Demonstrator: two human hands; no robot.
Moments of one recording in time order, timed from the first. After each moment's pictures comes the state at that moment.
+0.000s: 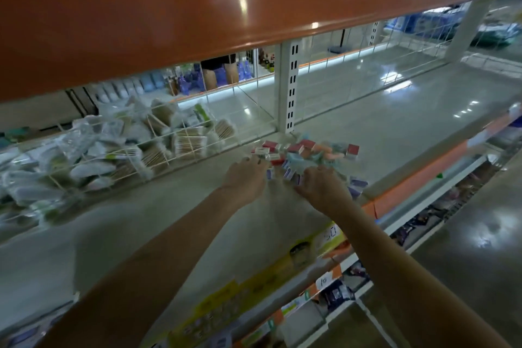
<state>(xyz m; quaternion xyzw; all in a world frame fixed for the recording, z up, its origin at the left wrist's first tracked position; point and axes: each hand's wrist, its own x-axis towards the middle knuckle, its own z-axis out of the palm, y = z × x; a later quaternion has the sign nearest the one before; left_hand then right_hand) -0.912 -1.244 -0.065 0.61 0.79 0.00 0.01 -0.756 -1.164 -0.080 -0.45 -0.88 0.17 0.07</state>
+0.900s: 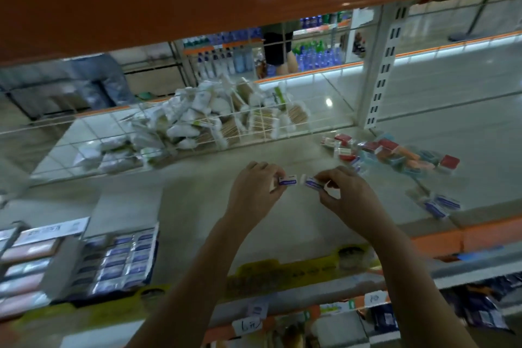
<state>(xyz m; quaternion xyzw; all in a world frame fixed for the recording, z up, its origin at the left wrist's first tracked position) -0.913 -1.347 -0.074 0.46 0.86 0.22 -0.07 -0.780 -1.206 -0.075 -0.19 -0.92 0.29 0.19</state>
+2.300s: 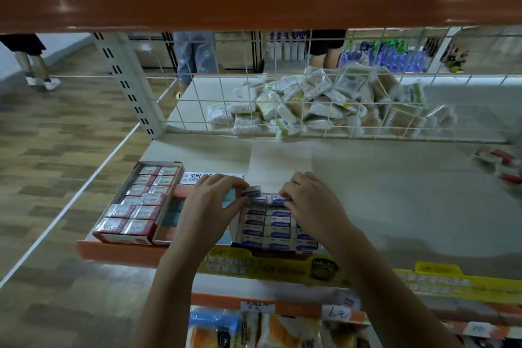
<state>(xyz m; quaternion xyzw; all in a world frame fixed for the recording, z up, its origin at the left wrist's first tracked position) -0.990 -1.679 -0.052 0.29 0.91 0.28 -0.11 -0.939 -1.490 -0.063 0.04 -0.99 0.13 0.08</state>
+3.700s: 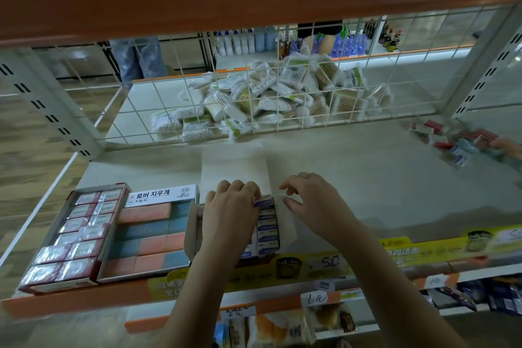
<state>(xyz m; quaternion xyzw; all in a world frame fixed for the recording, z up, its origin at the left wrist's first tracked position) -0.975 -1.582 -0.067 0.34 0.93 0.12 -0.04 -0.904 -1.438 -0.062 -0.11 -0.96 0.24 0.08</state>
